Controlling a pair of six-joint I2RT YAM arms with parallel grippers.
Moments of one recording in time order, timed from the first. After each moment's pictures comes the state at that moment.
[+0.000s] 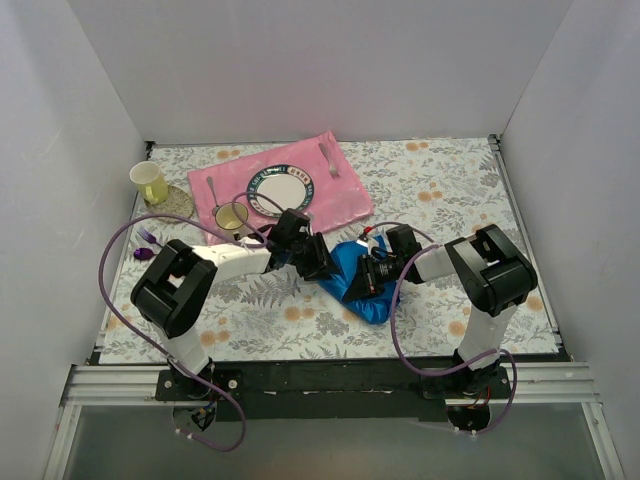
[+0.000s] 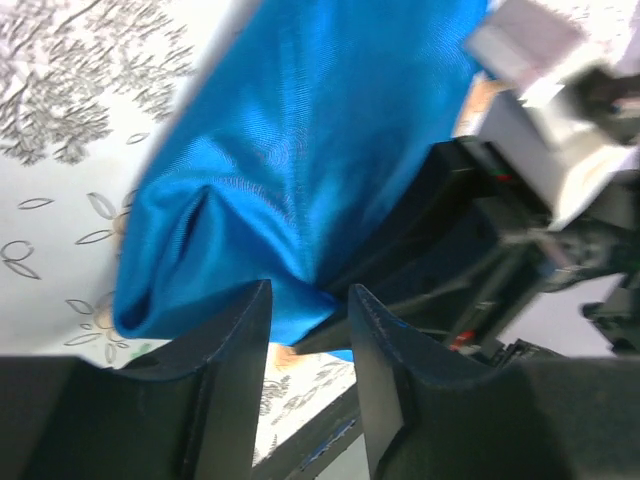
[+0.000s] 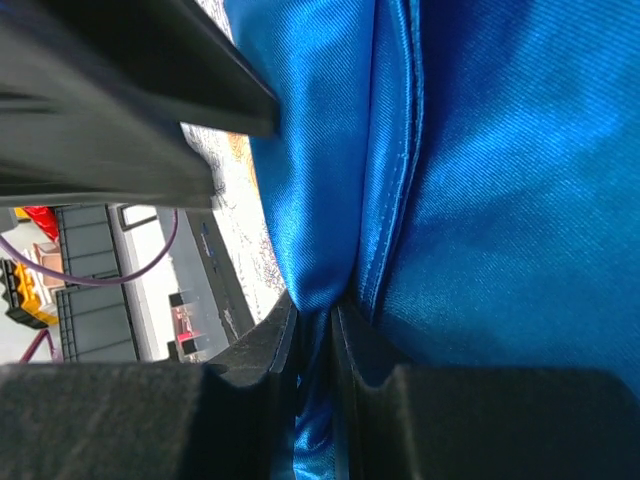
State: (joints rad) left arm -0.65 1.71 0.95 -0.08 0.36 -0.96; right arm 0.47 1.83 0.66 0.23 -1.02 0.48
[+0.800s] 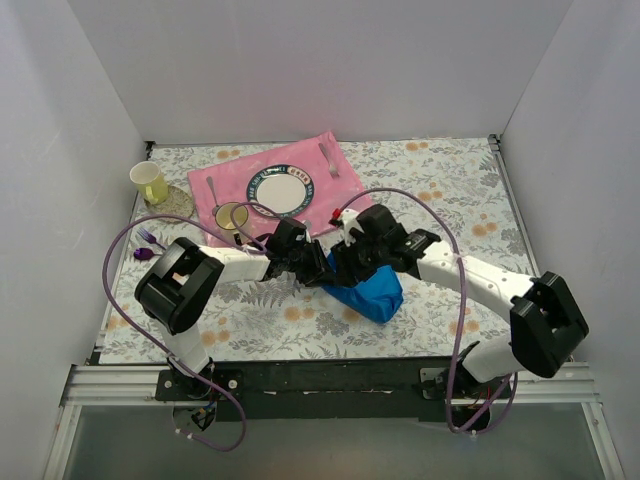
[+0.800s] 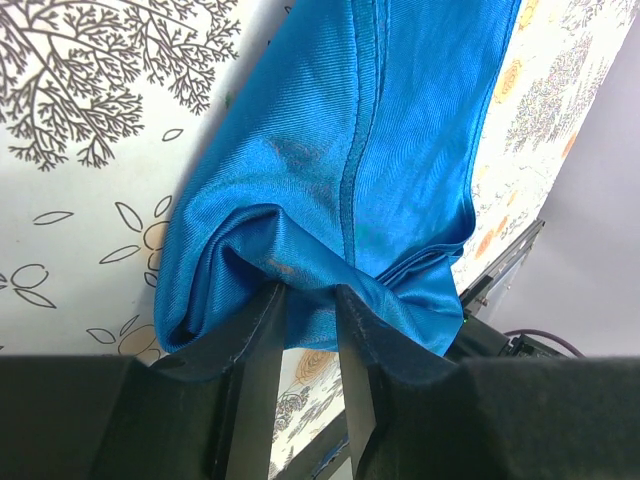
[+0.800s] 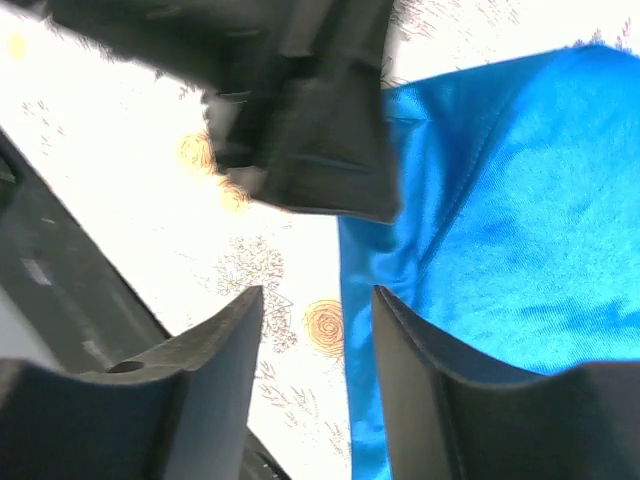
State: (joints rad) left arm -0.65 1.76 0.84 0.09 0.40 -0.98; right arm 0.72 1.44 0.97 -0.40 -0.38 0.15
